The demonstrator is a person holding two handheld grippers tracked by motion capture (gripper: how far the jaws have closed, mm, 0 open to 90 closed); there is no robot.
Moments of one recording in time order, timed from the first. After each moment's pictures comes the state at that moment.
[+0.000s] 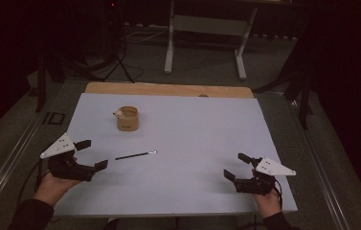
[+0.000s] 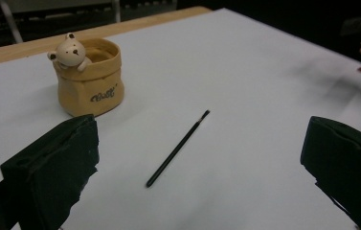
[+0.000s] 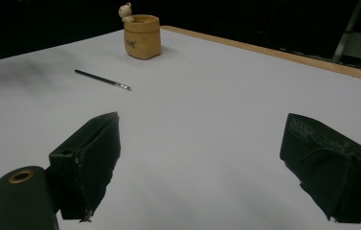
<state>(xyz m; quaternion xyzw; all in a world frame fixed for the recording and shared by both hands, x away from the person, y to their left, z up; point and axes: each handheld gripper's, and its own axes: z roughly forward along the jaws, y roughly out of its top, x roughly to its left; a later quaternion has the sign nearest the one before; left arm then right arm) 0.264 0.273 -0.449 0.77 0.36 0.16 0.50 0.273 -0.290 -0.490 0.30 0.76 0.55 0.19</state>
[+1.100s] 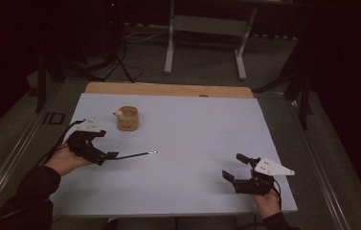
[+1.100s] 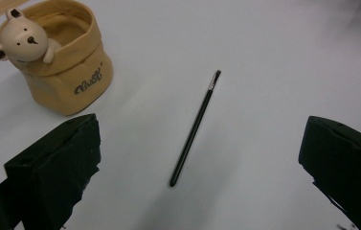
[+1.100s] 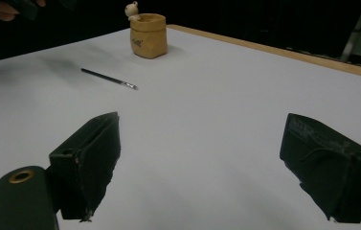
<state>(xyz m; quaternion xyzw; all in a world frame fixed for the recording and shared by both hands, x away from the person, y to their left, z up) 0.333 0.248 -0.443 0.87 0.31 0.10 0.38 0.272 -0.287 -0.490 0.29 0.76 0.55 0.18</state>
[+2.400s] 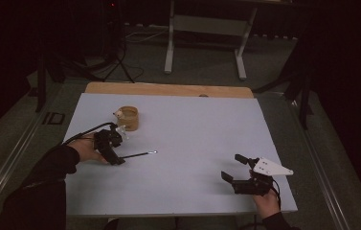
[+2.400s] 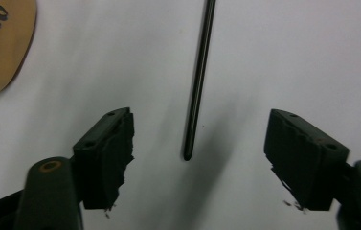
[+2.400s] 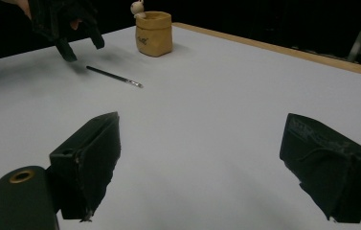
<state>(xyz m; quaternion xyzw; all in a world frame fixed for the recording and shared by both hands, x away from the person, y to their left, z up) 0.376 0.198 -0.480 0.97 0.20 0.03 0.15 0.272 -0.285 -0.491 0.29 0.76 0.55 0.18</state>
